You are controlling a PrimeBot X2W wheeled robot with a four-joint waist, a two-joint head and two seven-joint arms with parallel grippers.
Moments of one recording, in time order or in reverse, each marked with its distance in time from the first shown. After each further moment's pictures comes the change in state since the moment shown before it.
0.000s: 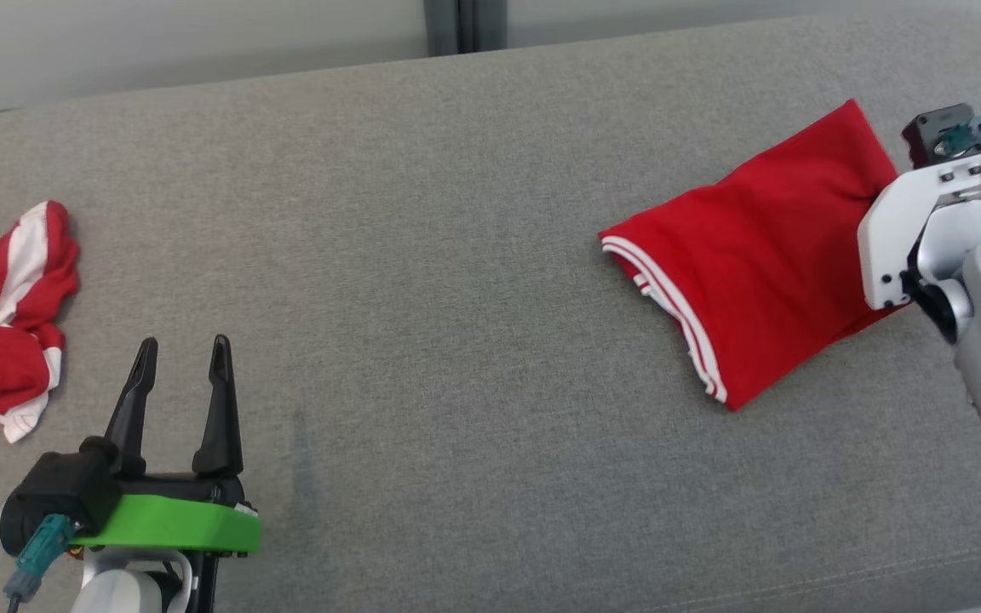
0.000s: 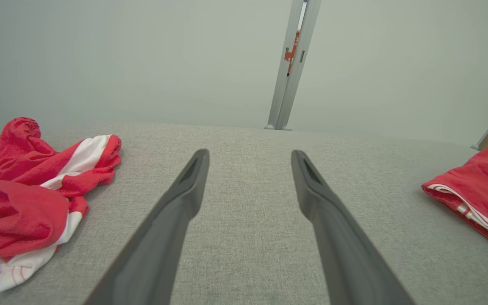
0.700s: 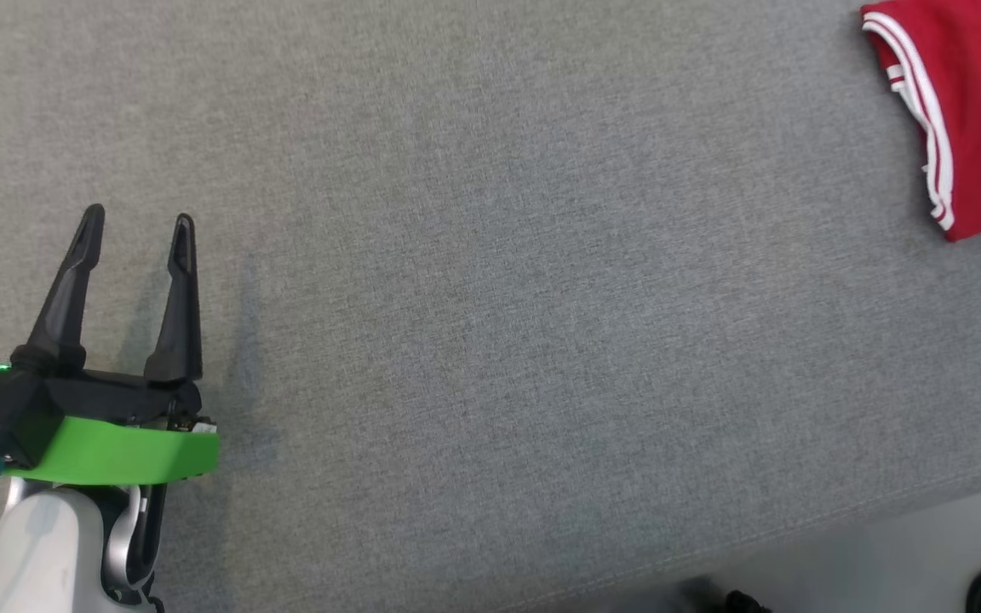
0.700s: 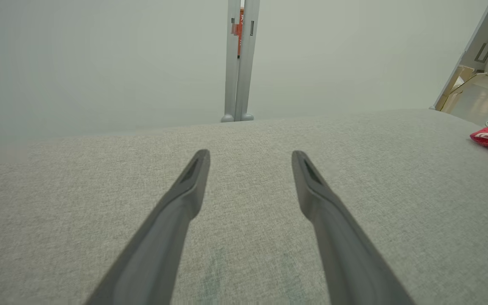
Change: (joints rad) left arm -0.137 0.105 -0.025 -0.191 0.032 0.000 0.053; right arm -0.138 -0.235 -0.321 0.102 -0.244 0.000 -0.316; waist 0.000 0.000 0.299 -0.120
